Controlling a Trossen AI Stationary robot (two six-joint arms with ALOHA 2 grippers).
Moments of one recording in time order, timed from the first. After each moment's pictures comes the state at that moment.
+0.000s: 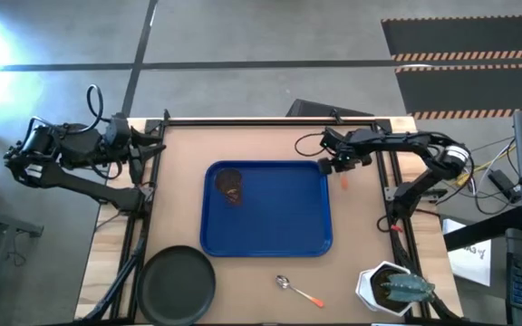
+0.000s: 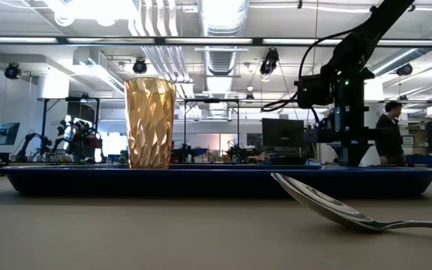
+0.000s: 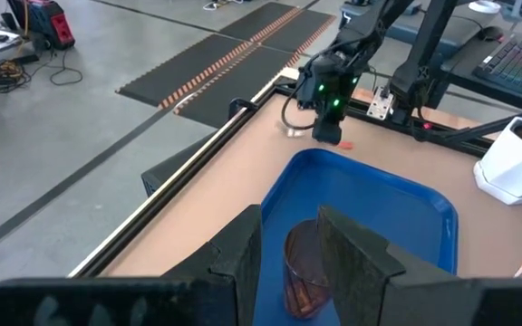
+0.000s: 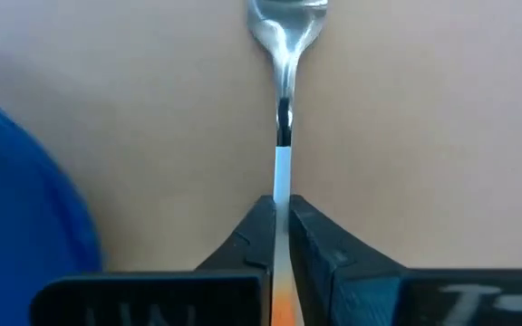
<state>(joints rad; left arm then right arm) -0.13 0.78 1.38 -1.11 -0.53 -0.34 -0.63 1.54 0.79 -0.72 0.09 0.70</state>
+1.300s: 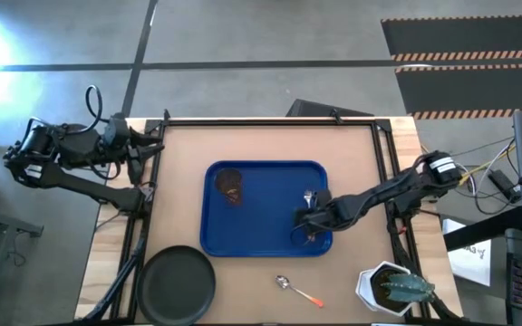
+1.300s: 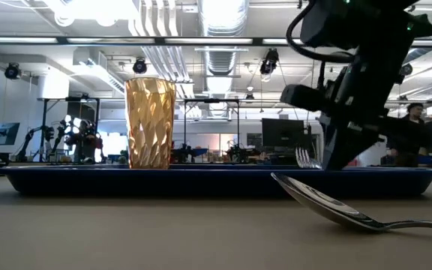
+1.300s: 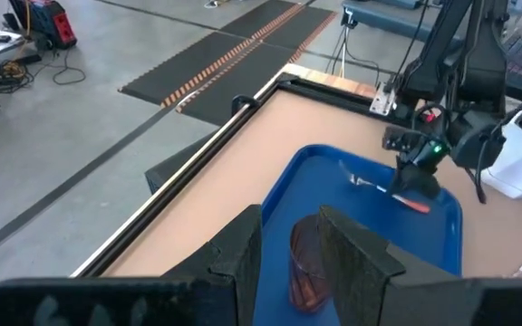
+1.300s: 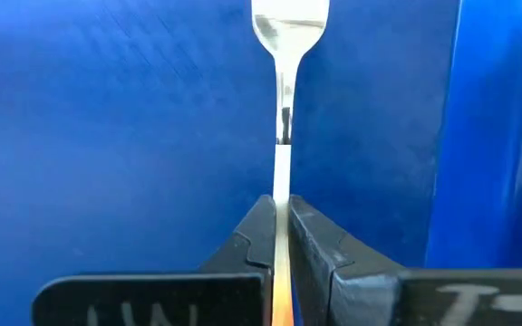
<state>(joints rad) -0.13 0.77 1.38 -1.14 -0.53 -0.33 0.27 1.67 0.87 -0.52 0.32 1.73</state>
